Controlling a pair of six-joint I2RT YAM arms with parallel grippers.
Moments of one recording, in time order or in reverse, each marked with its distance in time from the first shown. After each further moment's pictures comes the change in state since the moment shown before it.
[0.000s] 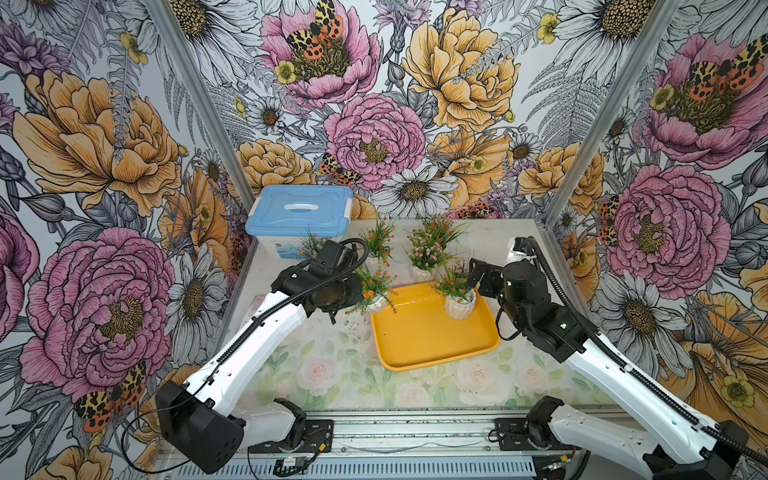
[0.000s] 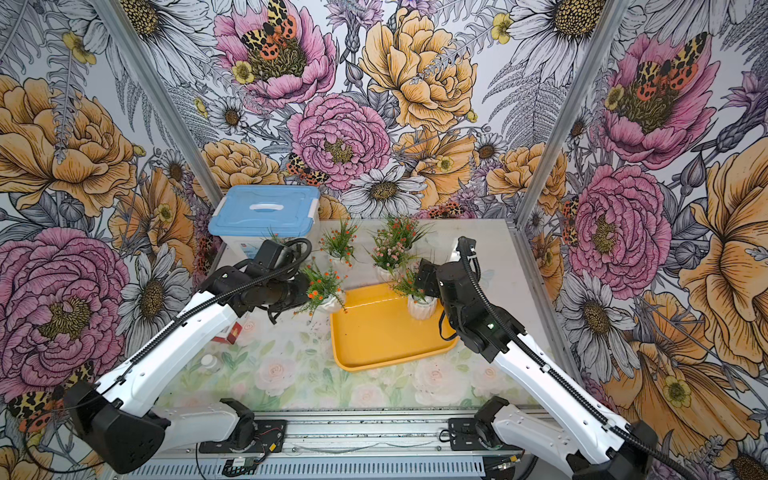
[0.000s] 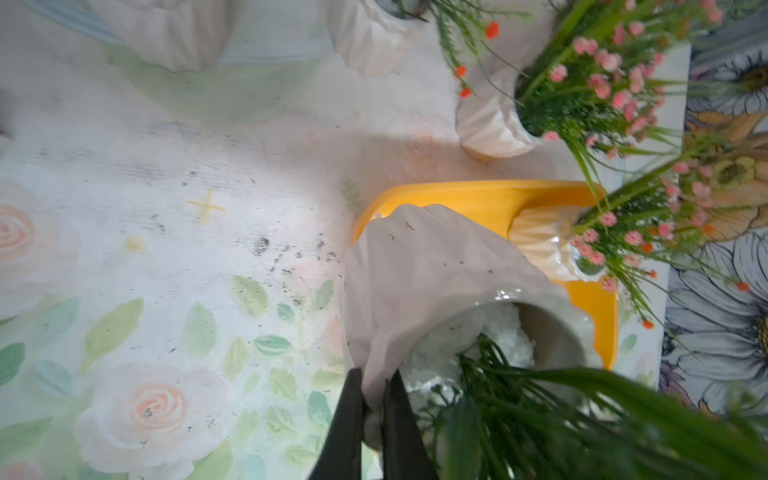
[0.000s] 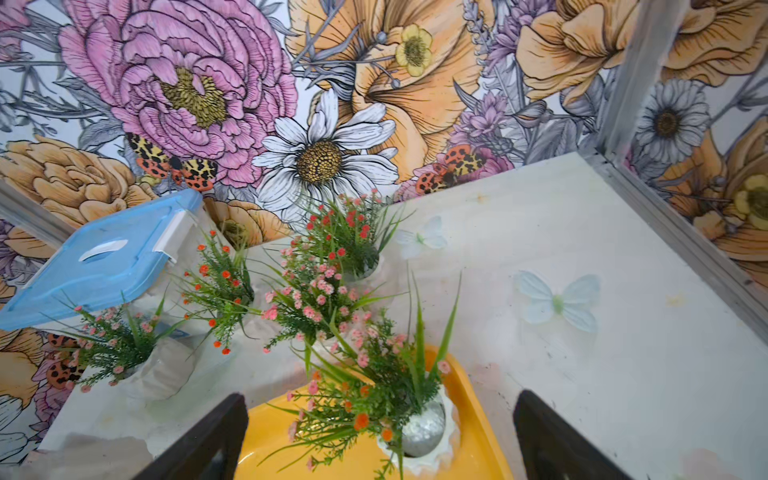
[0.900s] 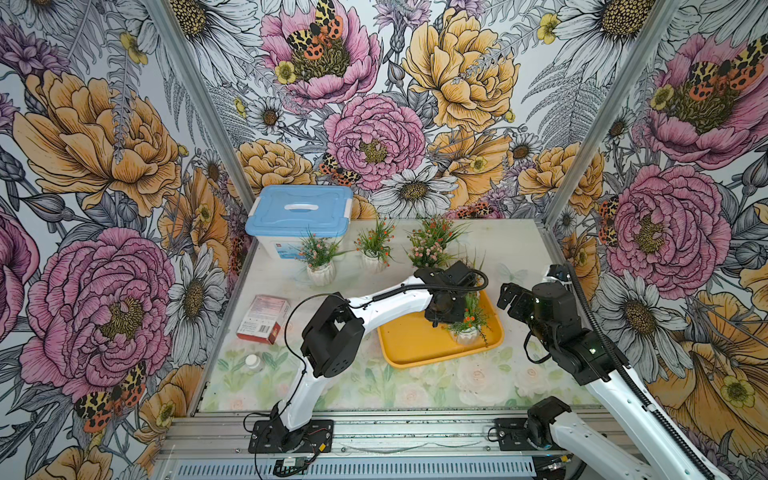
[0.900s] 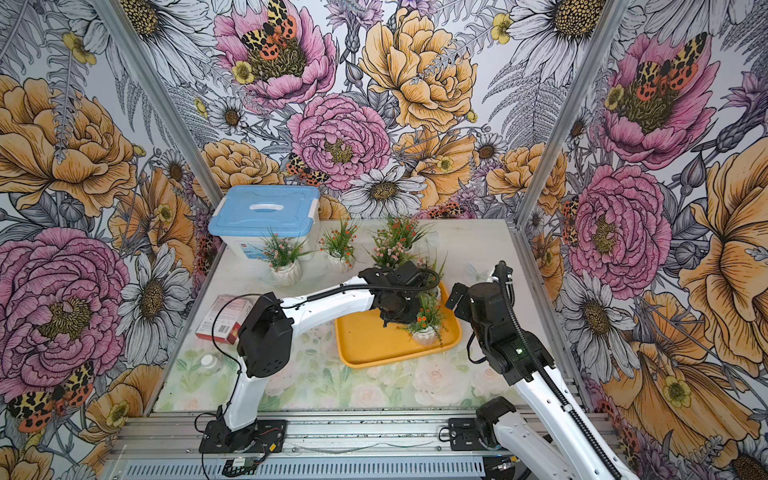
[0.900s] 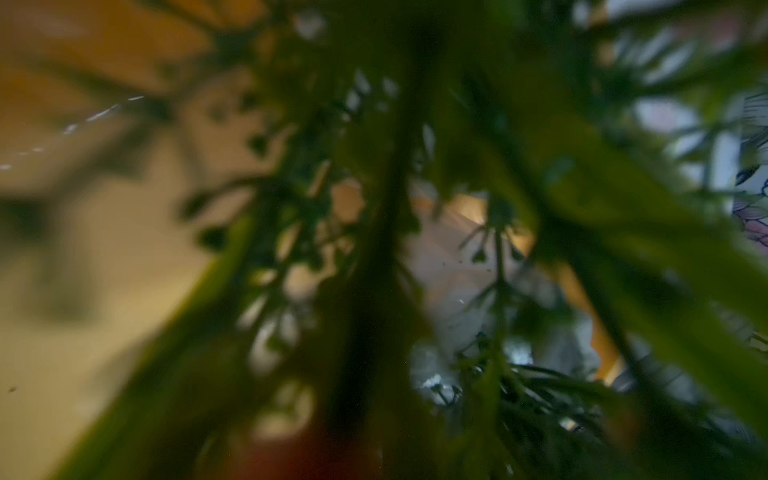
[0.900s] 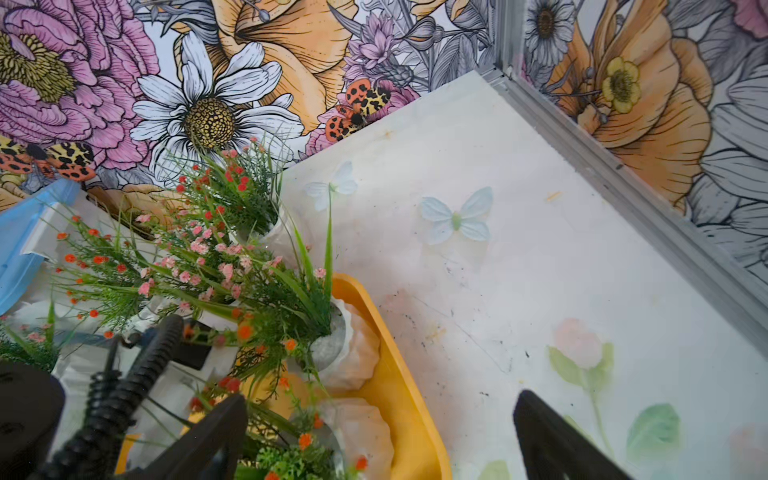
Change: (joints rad) left arm -0.411 0.837 0.526 0.157 0.109 0.006; right arm -0.208 -0.229 -0.150 -0.230 -0.106 0.090
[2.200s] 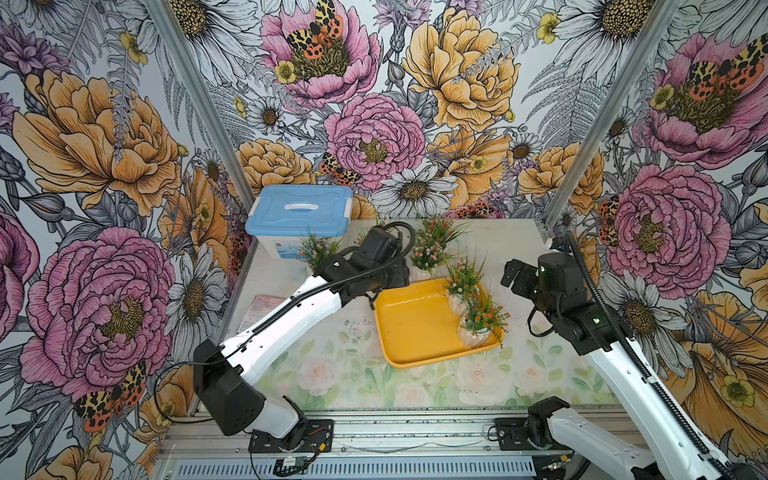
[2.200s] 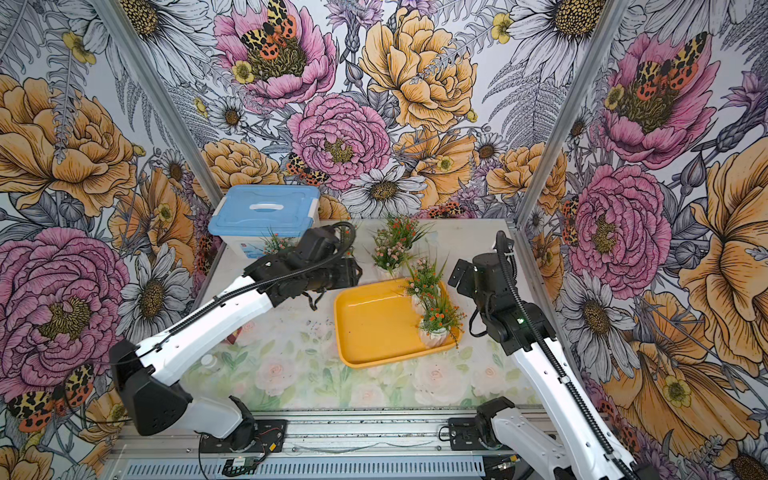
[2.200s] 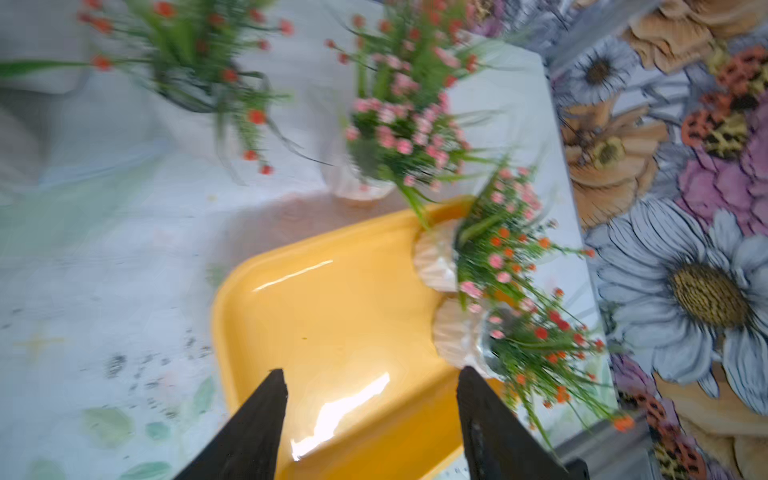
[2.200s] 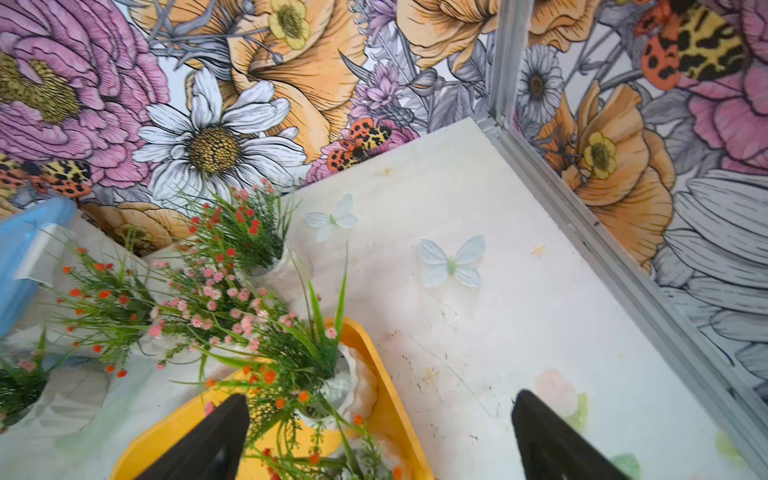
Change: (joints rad) left arm 0.323 -0.718 -0.423 0.056 -0.205 0.021; right arm -0.048 0.214 0.261 -0.009 -0.041 -0.127
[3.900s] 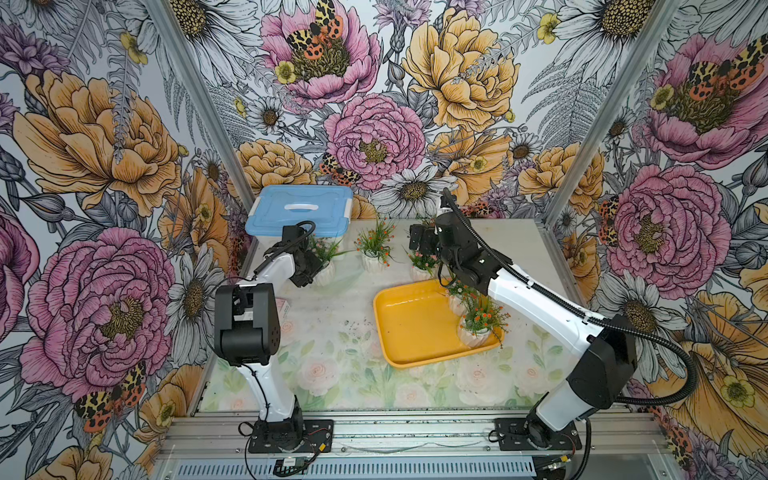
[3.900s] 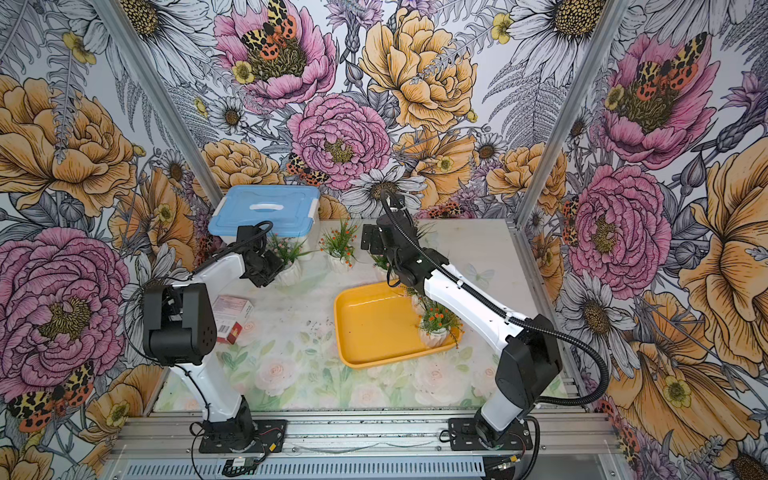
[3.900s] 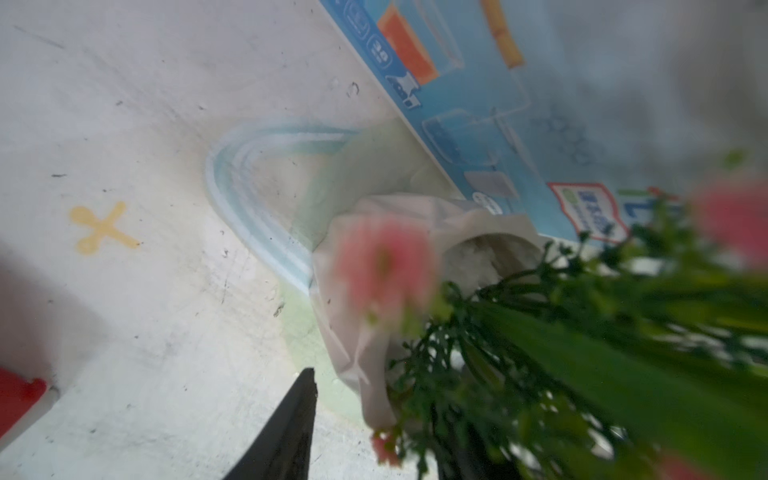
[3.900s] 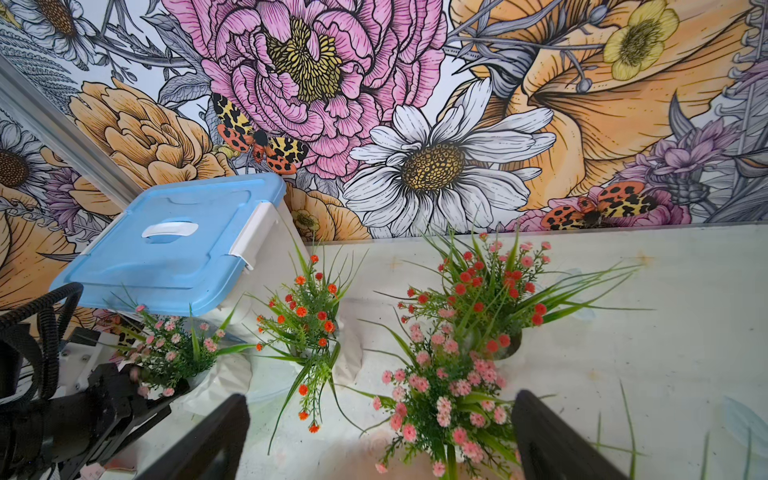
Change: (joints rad) left arm 0.688 0.441 -0.072 0.251 0.176 -0.063; right arm 0.321 0.663 0.386 0.421 0.008 -0.095
